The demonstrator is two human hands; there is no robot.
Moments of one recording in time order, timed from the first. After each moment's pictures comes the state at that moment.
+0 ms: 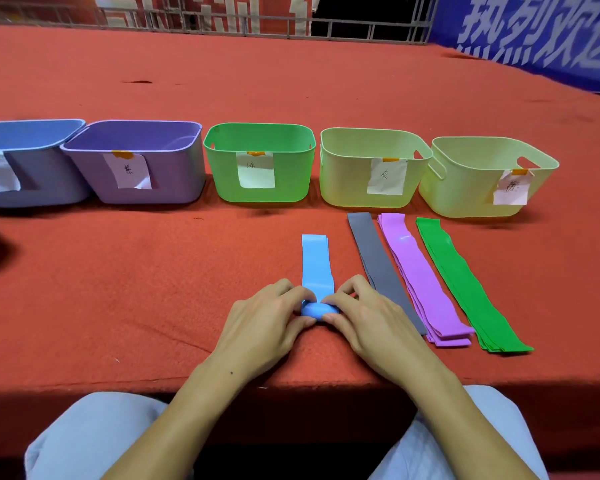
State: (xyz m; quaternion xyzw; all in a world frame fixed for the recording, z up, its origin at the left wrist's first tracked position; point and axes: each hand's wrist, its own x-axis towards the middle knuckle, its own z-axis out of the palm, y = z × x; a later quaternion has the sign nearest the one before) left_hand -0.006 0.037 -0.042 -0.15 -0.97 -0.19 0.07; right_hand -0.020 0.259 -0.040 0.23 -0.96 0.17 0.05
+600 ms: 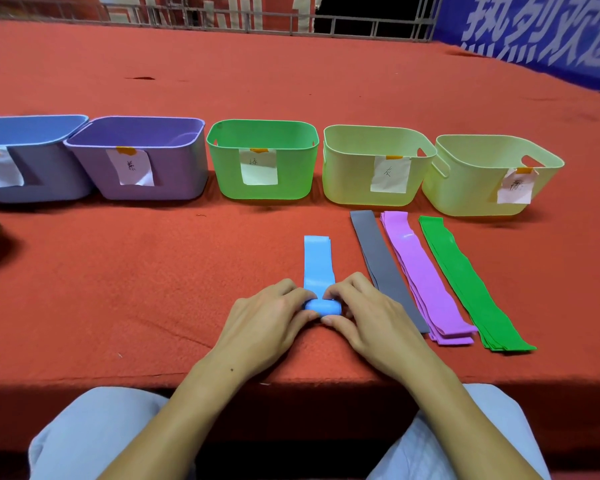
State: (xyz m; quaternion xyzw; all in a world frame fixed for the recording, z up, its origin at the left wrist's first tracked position) left_hand -0.005 0.037 -0.039 -0.15 -0.97 -0.17 0.04; right_hand -0.019 0.258 -0.038 0.24 -0.95 0.22 0.04
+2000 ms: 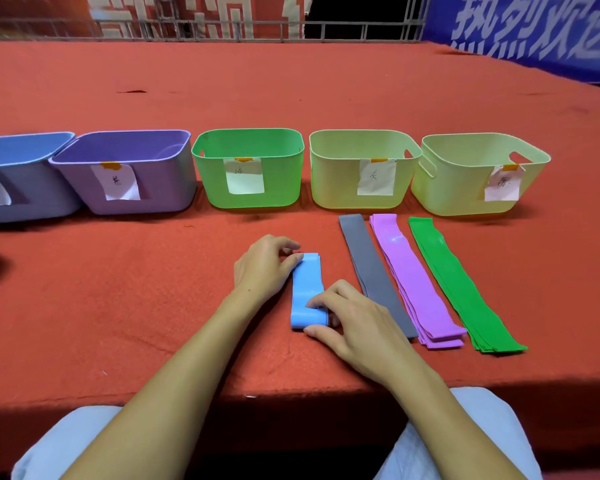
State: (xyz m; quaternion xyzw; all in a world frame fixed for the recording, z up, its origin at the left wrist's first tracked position) left_hand -0.127 0.050 -0.050 -0.03 -0.94 -0.32 0.11; right_hand -0.022 0.258 -0.041 0.24 -0.94 0.25 0.05
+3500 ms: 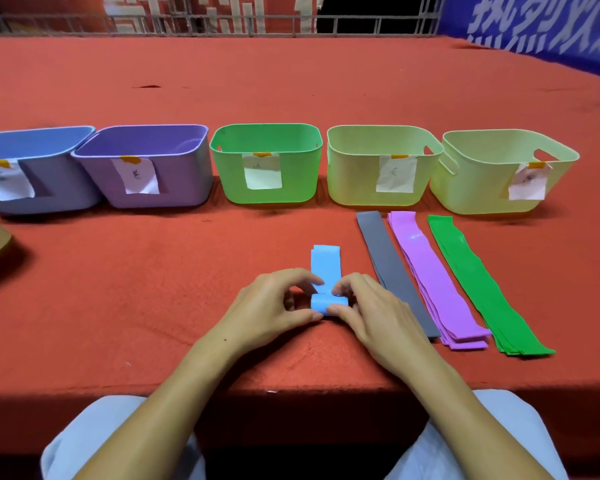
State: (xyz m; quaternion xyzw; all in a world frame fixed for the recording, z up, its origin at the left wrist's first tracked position) left_hand -0.045 0.014 -0.042 -0.20 -0.92 -0.34 0.02; right_hand -0.029 0.252 -0.042 0.18 -0.95 0.27 0.04
